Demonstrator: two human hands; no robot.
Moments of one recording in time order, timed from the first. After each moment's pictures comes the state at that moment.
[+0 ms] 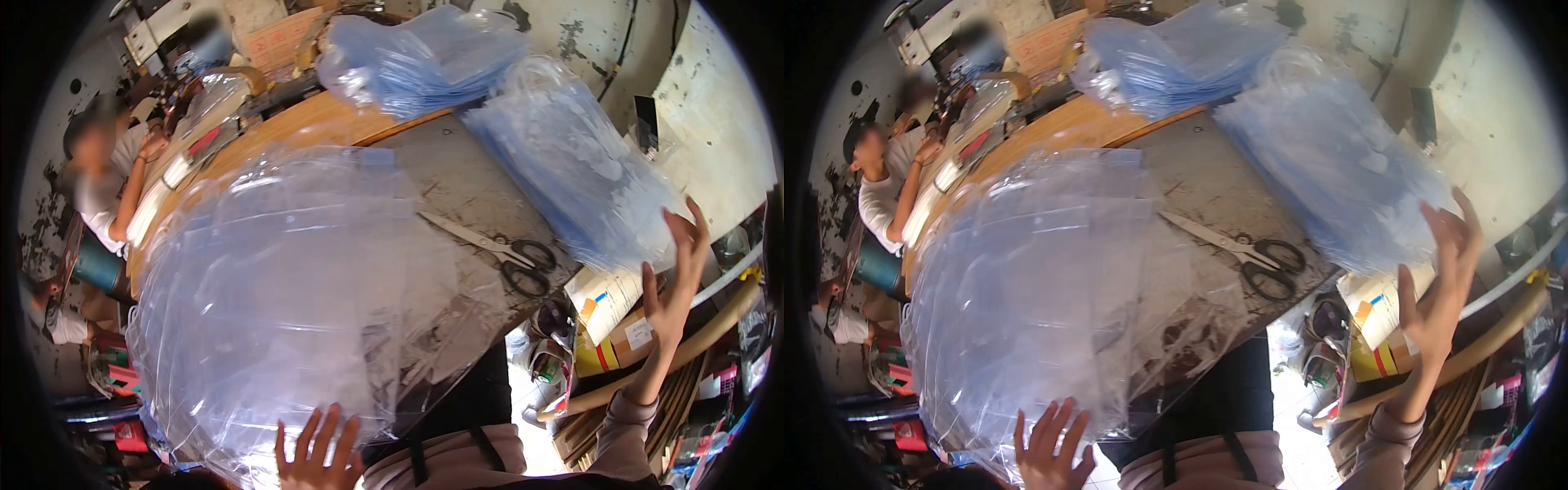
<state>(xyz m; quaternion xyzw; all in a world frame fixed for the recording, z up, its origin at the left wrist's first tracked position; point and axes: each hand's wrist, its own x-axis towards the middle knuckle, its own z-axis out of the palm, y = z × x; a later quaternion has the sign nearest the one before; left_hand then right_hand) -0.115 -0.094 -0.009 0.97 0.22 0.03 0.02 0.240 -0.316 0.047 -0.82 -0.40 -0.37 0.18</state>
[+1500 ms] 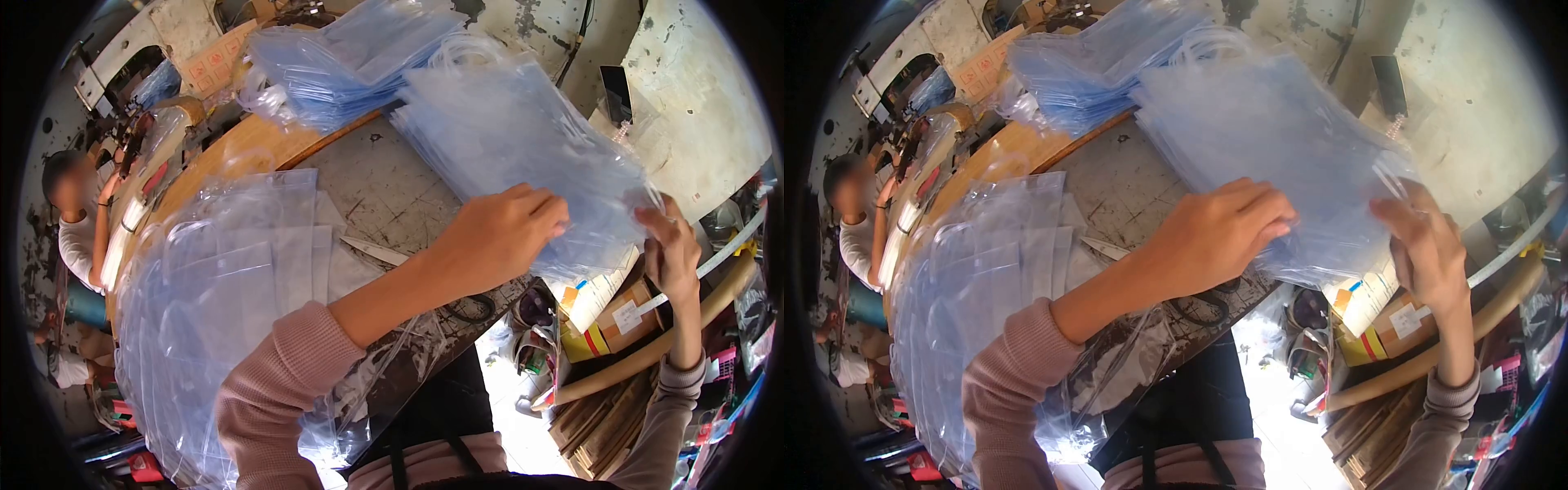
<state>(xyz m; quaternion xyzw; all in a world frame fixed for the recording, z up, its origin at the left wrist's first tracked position) 0.249 -0.112 0.000 0.85 -0.28 0.31 0.33 0.318 -0.355 0.058 -0.74 -0.58 -0.33 0.14</state>
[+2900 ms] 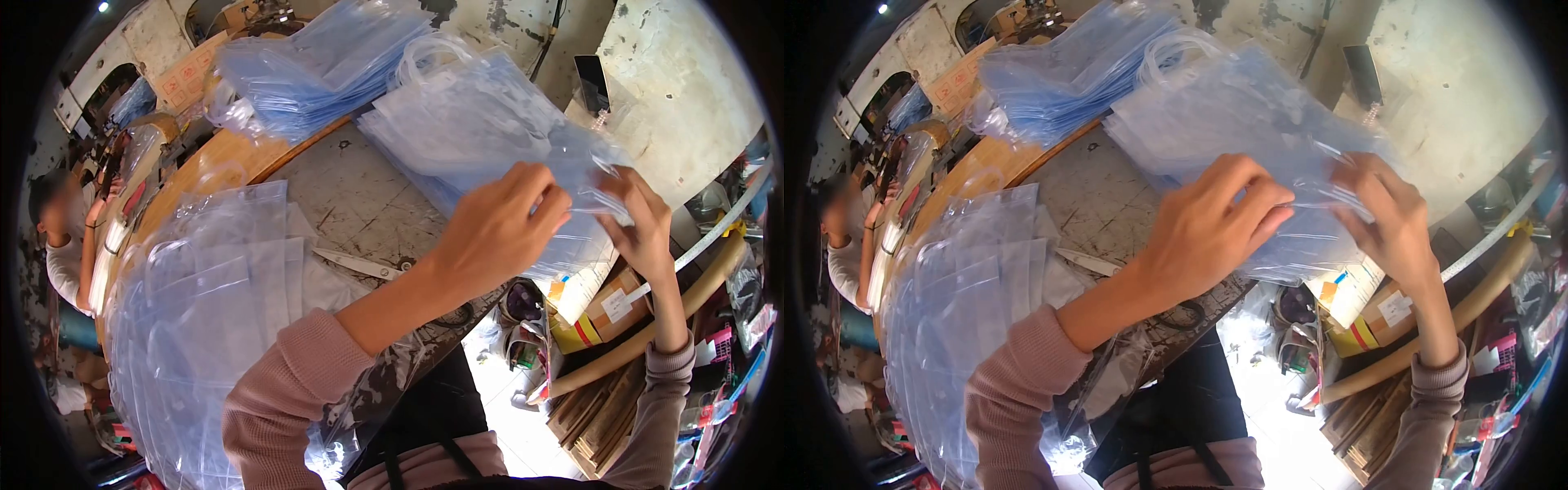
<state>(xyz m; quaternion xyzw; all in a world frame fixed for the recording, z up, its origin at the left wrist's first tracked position) 0.267 -0.136 -0.003 0.82 -0.26 0.45 0.25 0.325 -0.339 0.051 -0.79 -0.52 -0.29 0.18</state>
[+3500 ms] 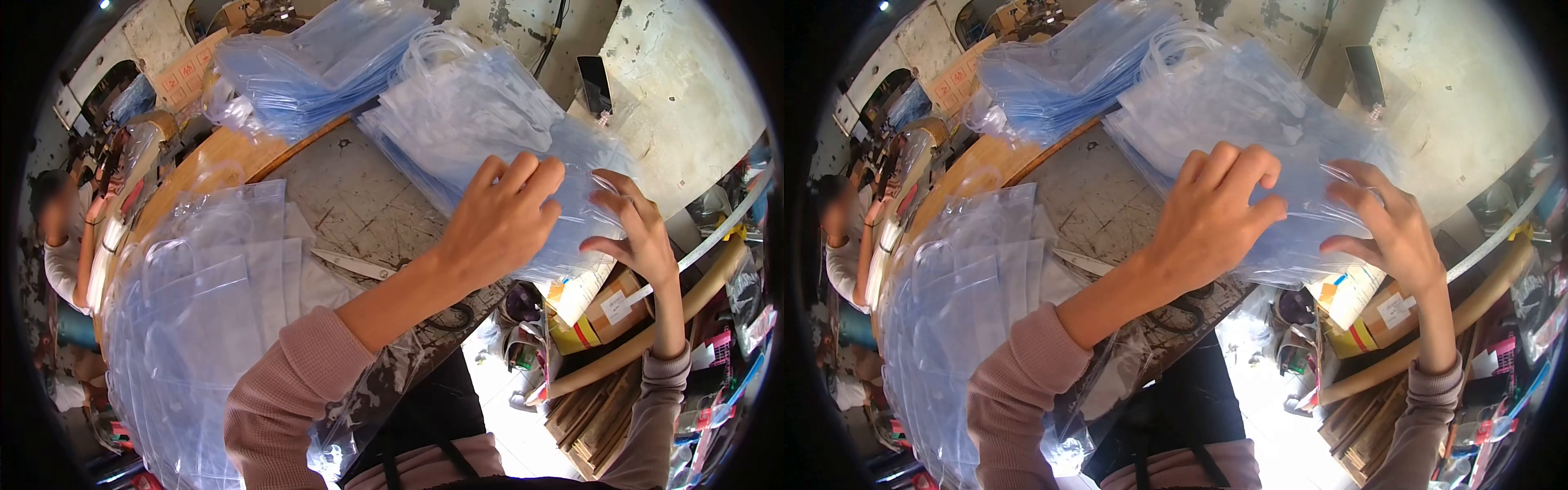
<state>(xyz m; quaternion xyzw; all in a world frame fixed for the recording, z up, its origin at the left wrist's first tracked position) 0.275 -0.131 -0.004 0.84 -0.27 0.46 0.13 0.332 -0.344 0.048 -0.79 -0.56 -0.20 0.17</state>
